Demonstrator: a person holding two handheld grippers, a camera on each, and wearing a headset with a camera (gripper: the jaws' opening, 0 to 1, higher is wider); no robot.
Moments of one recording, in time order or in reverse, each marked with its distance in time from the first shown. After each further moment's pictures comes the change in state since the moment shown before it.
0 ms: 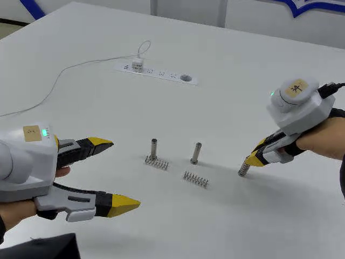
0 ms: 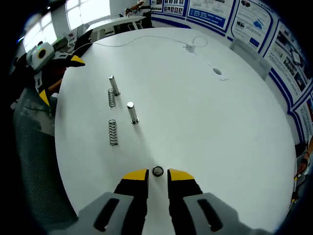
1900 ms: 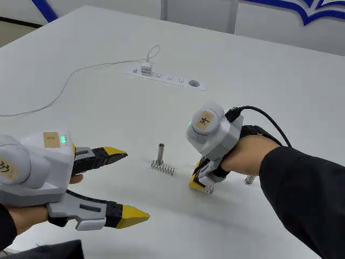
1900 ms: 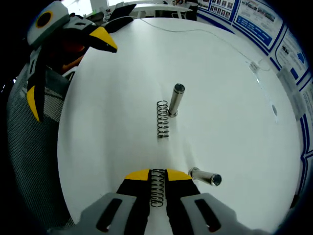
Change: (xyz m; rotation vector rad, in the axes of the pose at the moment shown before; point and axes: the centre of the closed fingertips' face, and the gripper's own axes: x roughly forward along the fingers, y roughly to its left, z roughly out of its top) left arm 0.005 -0.012 -0.004 -0.005 0.021 -0.040; right arm 0.092 0.094 0.058 -0.292 0.083 0.171
